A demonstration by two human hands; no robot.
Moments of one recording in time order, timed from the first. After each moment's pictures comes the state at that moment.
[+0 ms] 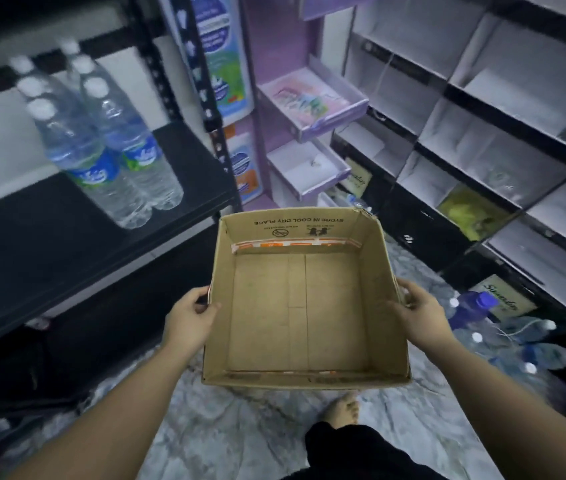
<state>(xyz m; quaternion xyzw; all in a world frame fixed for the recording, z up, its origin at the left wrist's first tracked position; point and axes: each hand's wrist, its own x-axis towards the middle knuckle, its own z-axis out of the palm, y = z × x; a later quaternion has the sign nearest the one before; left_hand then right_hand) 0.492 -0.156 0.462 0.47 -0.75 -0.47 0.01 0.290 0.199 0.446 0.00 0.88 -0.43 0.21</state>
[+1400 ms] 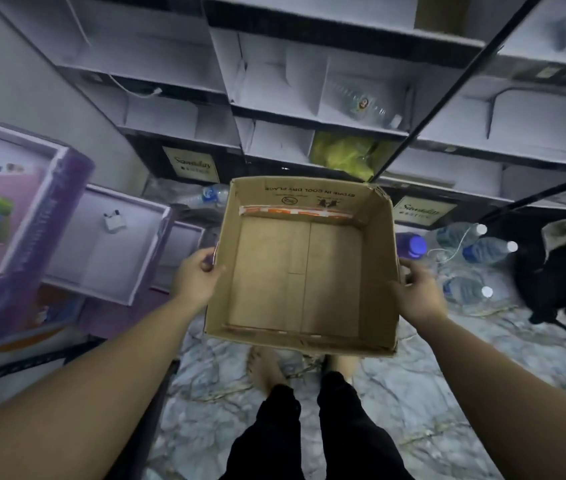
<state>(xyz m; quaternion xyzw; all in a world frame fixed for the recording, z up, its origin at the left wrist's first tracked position) -0.097 -0.075 0.240 0.19 -0.88 -0.37 -0.24 0.013 0.318 0.257 0.39 0.82 -0.40 0.15</state>
